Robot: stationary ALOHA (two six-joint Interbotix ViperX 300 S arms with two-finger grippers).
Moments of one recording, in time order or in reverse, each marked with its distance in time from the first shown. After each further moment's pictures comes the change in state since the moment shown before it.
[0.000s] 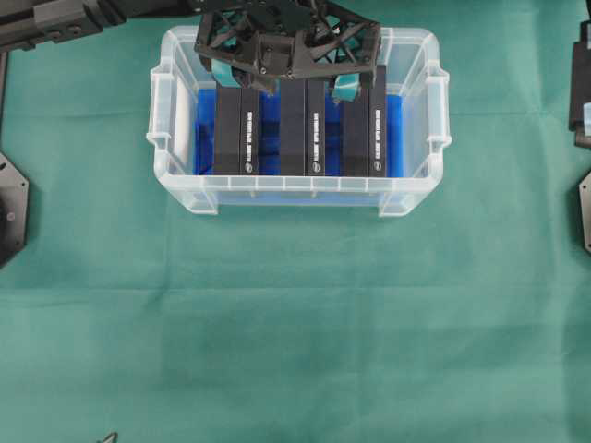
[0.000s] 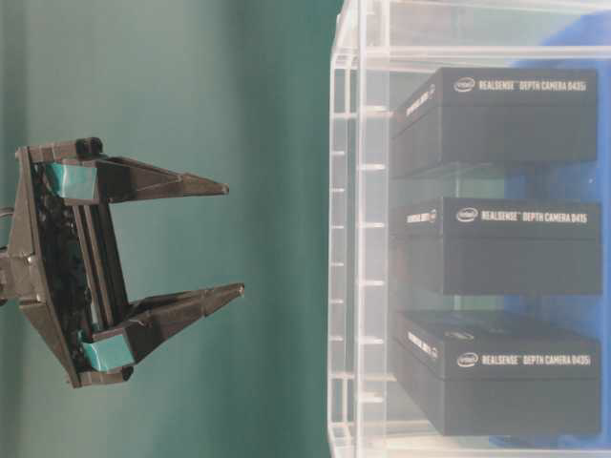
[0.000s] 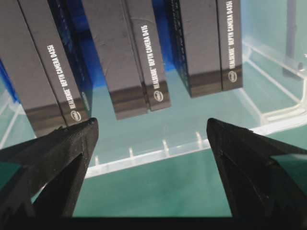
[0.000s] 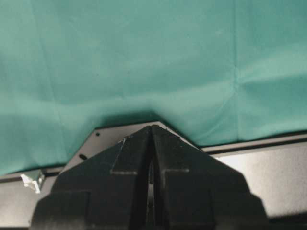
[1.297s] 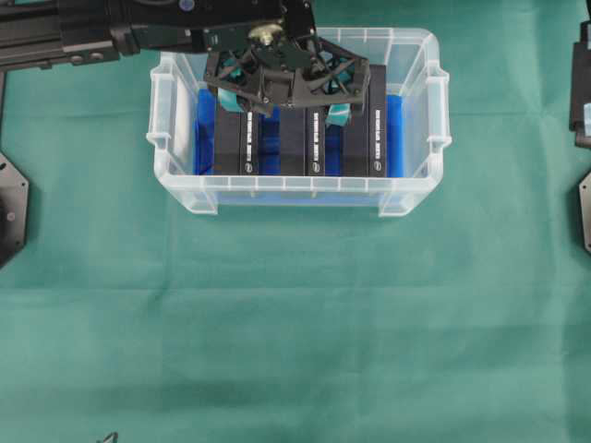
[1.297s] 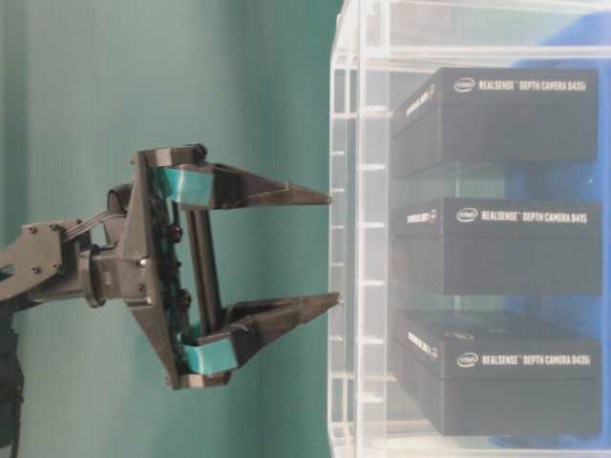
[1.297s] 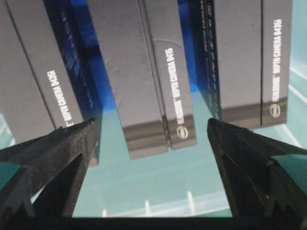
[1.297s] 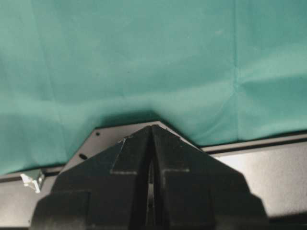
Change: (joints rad) left arm 0.000 0.000 0.221 0.014 -0.192 -0.008; right arm 0.000 -0.002 0.000 0.000 0.000 0.000
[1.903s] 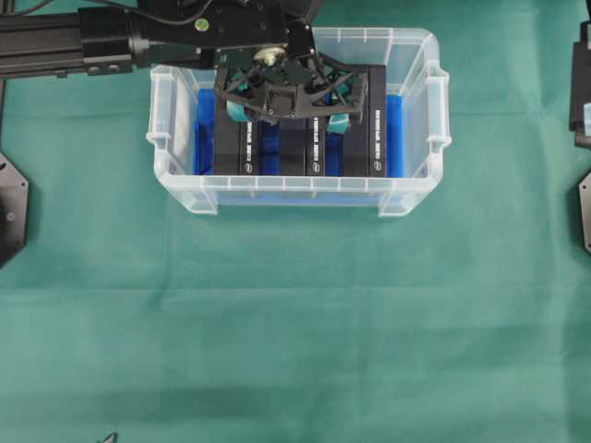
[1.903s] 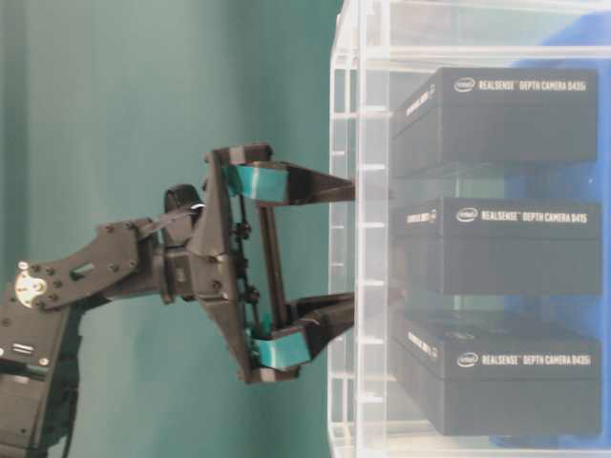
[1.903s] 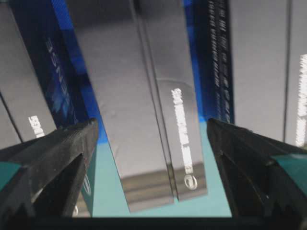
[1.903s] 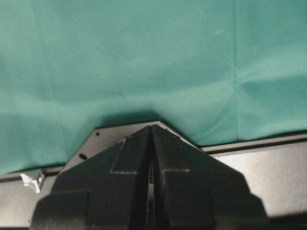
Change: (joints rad) left arm 0.012 0.026 0.112 0.008 -0.147 -0.003; right arm 0.000 0.000 -0.002 0.000 0.000 0.000
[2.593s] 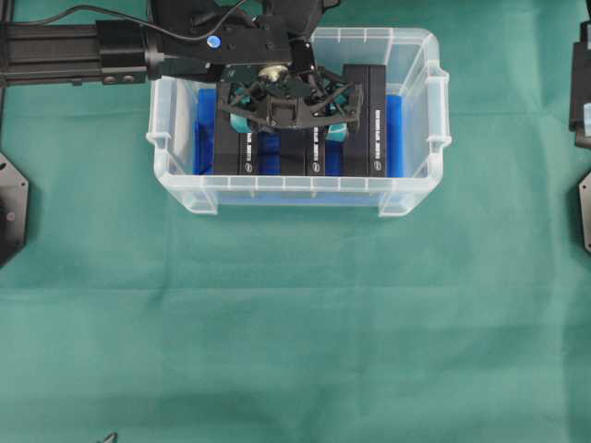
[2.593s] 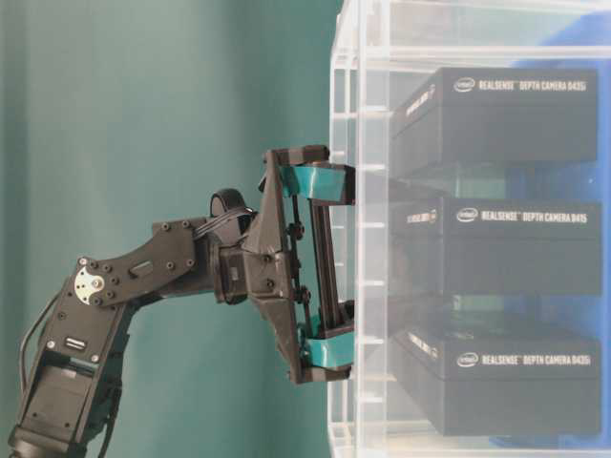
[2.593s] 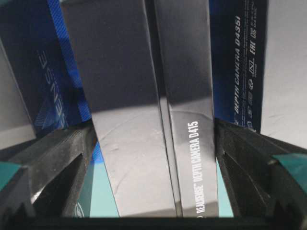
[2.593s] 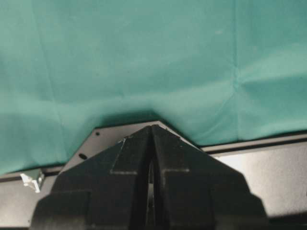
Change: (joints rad) left arm 0.002 0.034 0.046 -0.002 -0.063 -0.035; right arm 0.000 0.000 0.002 0.000 0.000 -0.002
